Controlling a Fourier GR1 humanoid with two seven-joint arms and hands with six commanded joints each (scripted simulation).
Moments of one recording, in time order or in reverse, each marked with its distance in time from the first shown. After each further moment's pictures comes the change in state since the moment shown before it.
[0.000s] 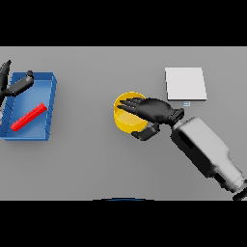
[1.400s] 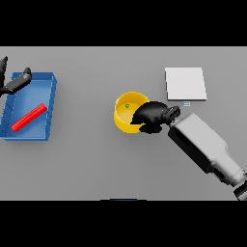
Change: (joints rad) left arm -0.008 0.021 0.010 -0.021 0.006 -0.002 0.010; right arm -0.070 -0.022 0.086 0.056 0.017 0.160 0.027
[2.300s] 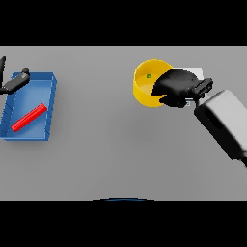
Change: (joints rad) left arm 0.011 0.014 0.007 -0.017 0.003 0.007 0.002; right arm -0.096 -0.205 -0.142 -0.188 -0.080 0.083 0.064
